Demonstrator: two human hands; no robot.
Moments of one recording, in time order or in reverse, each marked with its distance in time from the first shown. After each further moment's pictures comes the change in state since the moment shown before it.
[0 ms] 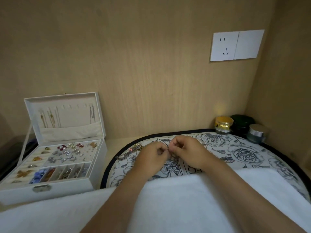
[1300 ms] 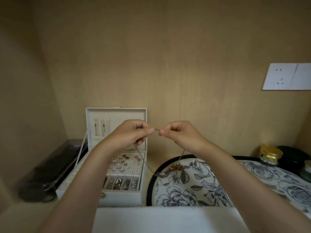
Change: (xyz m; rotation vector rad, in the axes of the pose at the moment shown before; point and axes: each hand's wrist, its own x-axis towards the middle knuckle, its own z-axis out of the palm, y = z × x) left_hand -0.010 -0.023 -0.243 -0.347 -0.030 -0.041; right_hand 0.082 -0.182 0.042 0.394 -0.092 -0.143
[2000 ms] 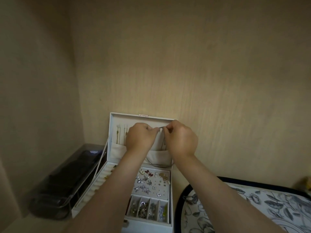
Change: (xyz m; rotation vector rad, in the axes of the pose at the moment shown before) left_hand 0.077 -0.069 -0.040 0.273 0.666 -0.232; right_hand 0.118 0.027 0.110 -0.705 0.654 -0.162
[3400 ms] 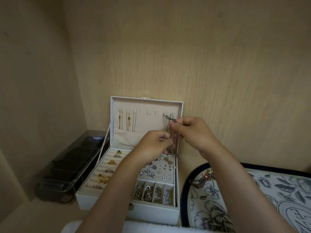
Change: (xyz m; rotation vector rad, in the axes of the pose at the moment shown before) left_hand -0.054 -0.028 0.001 -0.238 -0.579 0.078; right_hand -0.015 0.020 -0.041 0.711 -0.518 0.289
